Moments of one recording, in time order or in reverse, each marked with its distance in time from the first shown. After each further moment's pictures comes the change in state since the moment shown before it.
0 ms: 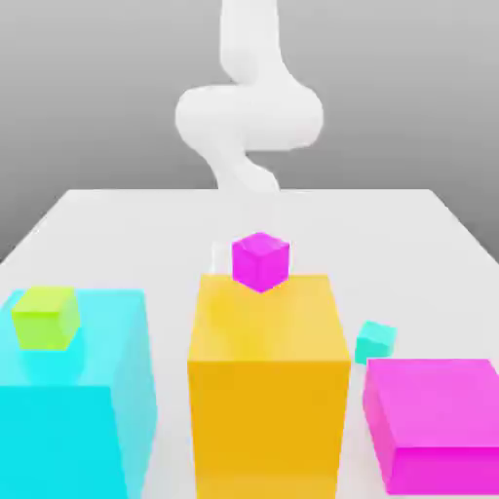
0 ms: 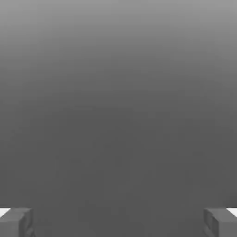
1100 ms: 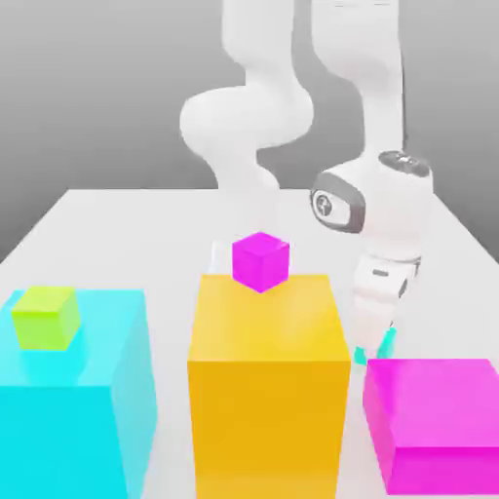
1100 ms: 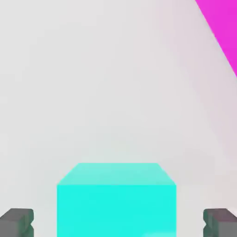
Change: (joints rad) arm 0.639 0.957 0.004 -0.575 -0.077 0.807 -0.287
